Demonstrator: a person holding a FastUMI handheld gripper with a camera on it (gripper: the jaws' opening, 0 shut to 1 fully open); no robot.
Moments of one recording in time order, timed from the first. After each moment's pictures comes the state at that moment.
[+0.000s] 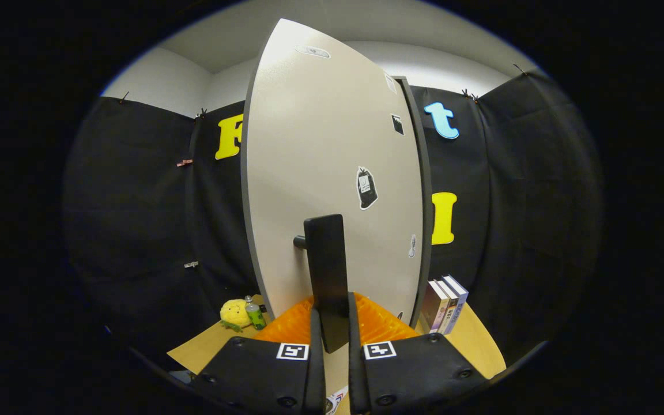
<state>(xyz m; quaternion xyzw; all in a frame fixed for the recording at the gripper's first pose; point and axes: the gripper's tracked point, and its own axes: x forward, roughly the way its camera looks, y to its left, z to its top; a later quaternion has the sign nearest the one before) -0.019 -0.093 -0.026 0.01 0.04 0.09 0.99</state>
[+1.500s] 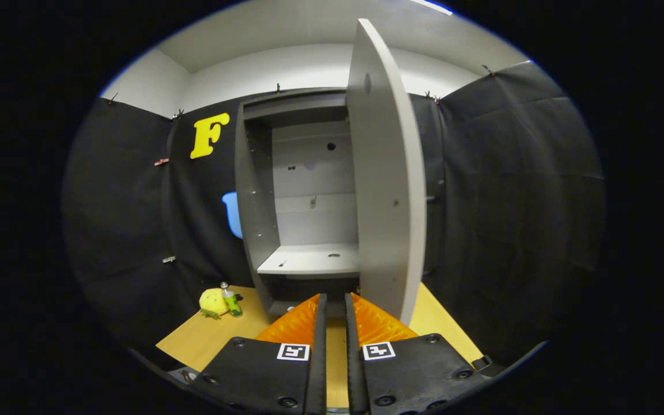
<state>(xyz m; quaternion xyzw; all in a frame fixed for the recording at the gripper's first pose) -0.085 -0.139 -0.077 0.01 0.06 0.03 1.00</state>
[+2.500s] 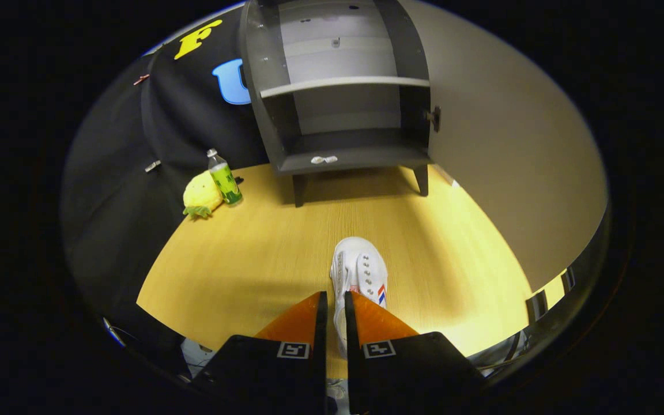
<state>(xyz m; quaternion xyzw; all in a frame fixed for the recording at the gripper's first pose) -0.047 -0.043 -0.426 0.03 0.35 0.01 0.94</state>
